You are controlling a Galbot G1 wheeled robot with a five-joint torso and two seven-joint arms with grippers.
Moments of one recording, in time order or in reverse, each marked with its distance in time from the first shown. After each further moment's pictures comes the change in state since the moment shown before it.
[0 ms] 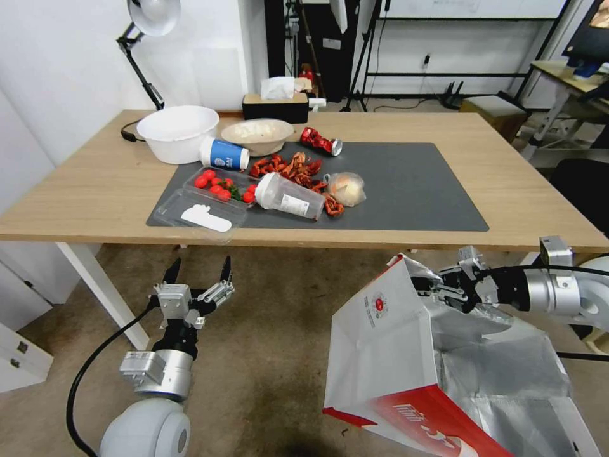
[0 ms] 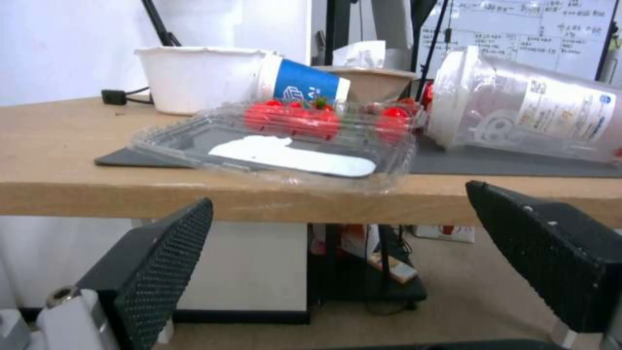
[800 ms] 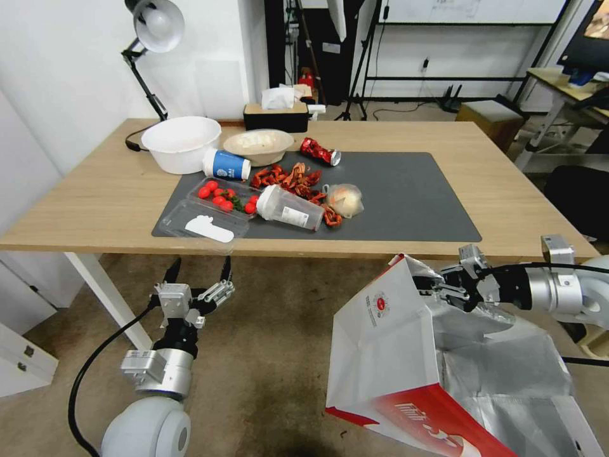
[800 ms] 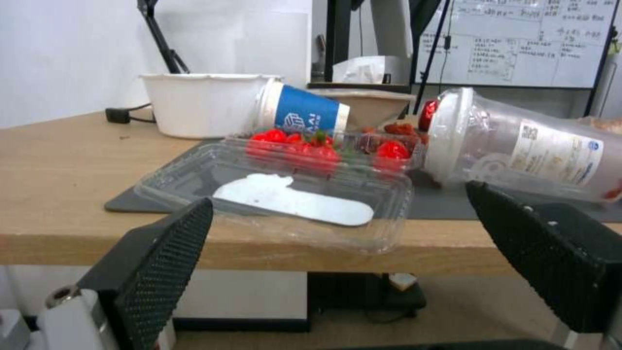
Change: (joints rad) left arm -0.007 0.001 -0.001 0.009 -0.001 0.001 -0.001; right arm 0.009 -0.006 -0.006 -0.008 0.007 -0.002 -0.006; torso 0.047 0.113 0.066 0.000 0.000
